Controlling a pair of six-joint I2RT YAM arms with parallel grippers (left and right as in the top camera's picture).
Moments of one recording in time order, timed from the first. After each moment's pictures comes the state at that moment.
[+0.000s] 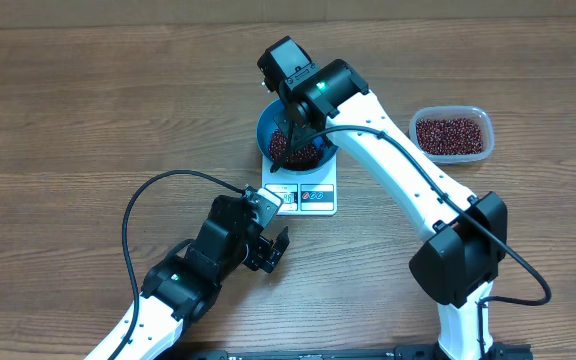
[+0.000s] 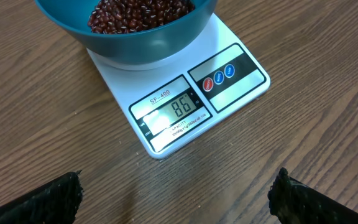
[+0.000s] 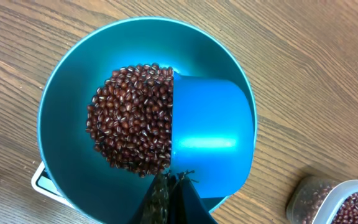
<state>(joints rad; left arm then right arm) -0.60 1.01 0.51 -0.24 -0.03 0.03 0.63 2.08 2.05 -1.20 0.22 0.02</state>
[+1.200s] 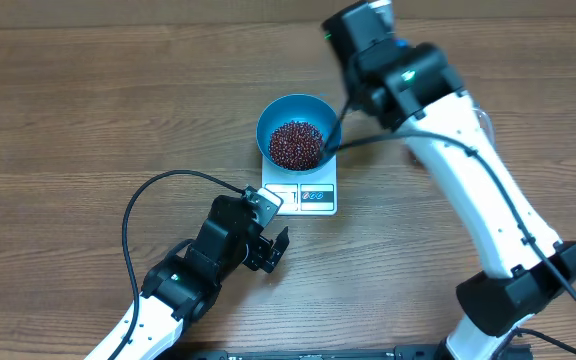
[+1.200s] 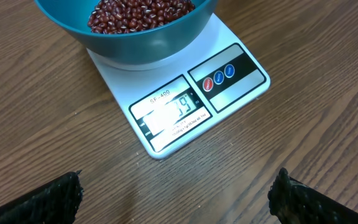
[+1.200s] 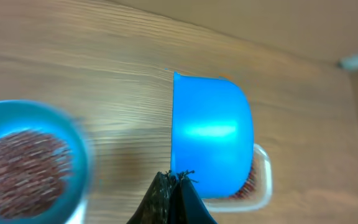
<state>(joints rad) -0.60 1.01 0.51 -0.24 -0.03 0.03 0.49 1.86 2.06 -1.25 0.55 0.21</state>
